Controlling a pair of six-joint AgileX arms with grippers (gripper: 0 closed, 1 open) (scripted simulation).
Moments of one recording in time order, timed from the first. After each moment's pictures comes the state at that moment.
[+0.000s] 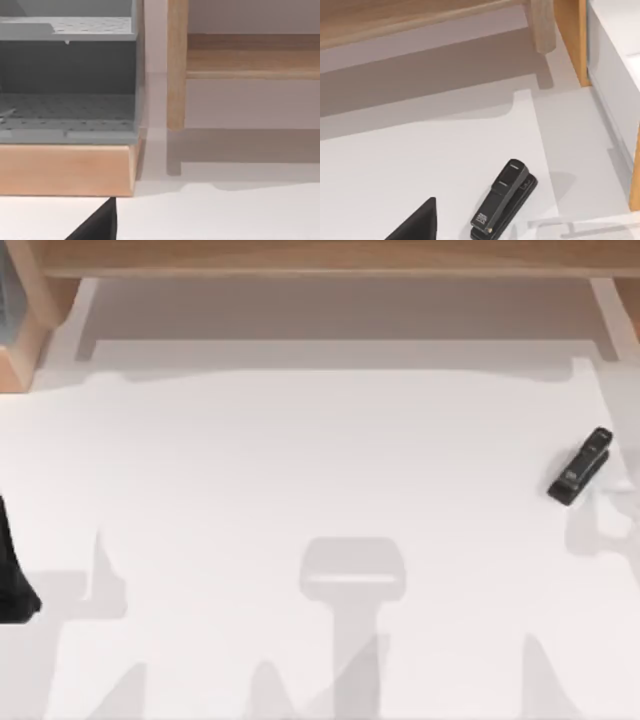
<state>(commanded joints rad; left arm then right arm) 0.00 0.00 0.00 0.00 0.00 0.00 0.03 0.58 0.52 -0.33 0.00 0.24</state>
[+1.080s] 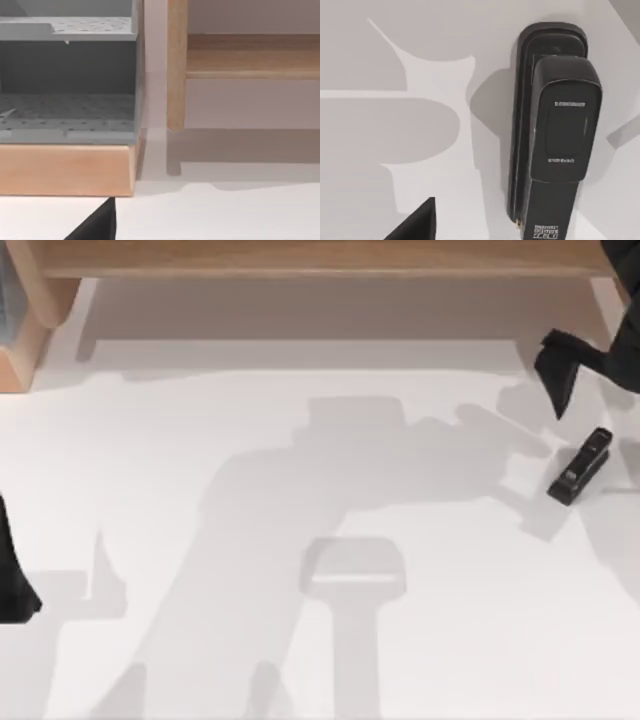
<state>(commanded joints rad) 0.00 0.00 0.00 0.00 0.00 0.00 0.12 2.20 1.80 -1.15 0.00 0.83</state>
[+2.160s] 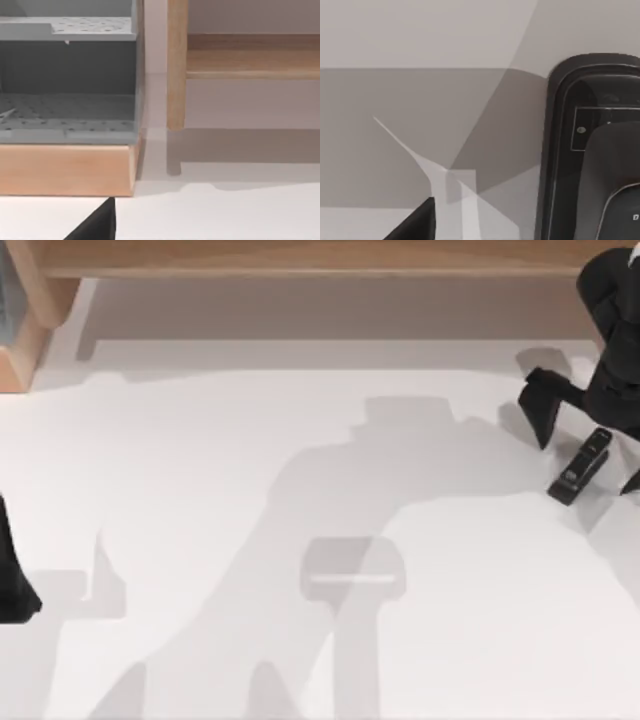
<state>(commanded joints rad) 0.00 0.00 0.00 0.00 0.00 0.00 0.12 2.29 1.72 -1.00 0.00 0.84</state>
